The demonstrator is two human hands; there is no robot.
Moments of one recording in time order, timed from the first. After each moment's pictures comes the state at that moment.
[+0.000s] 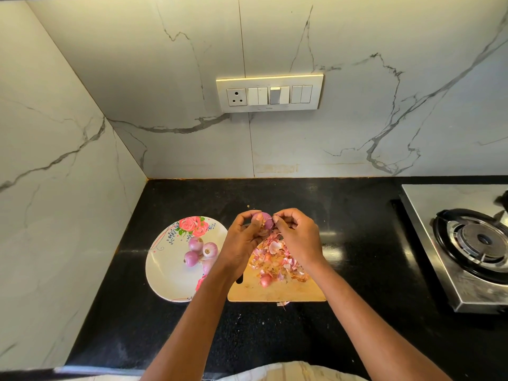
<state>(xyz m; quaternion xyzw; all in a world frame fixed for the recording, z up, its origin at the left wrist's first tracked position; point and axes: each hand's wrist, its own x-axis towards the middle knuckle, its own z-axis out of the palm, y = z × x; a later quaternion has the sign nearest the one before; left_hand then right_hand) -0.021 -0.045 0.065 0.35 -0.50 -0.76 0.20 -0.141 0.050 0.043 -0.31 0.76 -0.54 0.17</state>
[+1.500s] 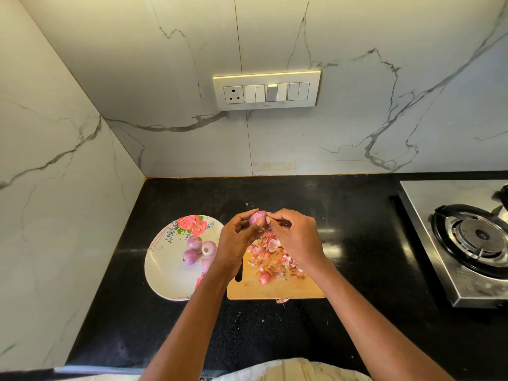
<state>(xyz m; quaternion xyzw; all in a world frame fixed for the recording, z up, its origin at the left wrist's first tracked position) -0.016 -0.047 0.061 0.35 -0.58 -0.70 0.22 -0.137 0.057 0.055 -0.43 0.75 -0.50 0.08</state>
